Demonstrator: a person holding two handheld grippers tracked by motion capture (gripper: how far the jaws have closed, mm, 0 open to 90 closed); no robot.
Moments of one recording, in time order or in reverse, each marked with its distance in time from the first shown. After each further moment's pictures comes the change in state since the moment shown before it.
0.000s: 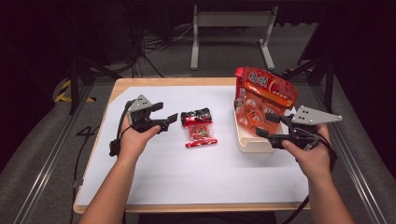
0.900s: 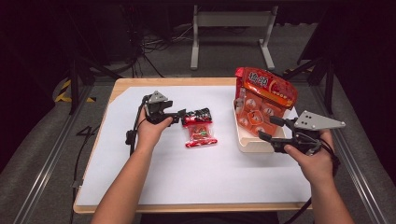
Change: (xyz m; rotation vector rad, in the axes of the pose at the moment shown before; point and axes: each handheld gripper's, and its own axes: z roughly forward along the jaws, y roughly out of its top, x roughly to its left) left arm 0.022 -0.010 0.066 0.108 0.046 -0.042; right arm 0.003 -0.010 -0.007 0.007 -0.041 -0.003
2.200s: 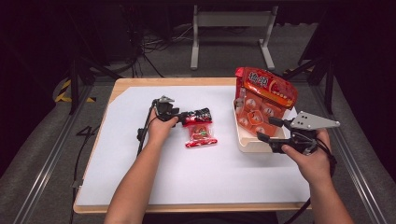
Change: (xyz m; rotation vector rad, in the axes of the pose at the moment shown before) left arm 0.028 -0.030 0.065 0.127 0.010 -0.129; right arm -0.003 -0.006 0.008 0.029 -0.005 0.000
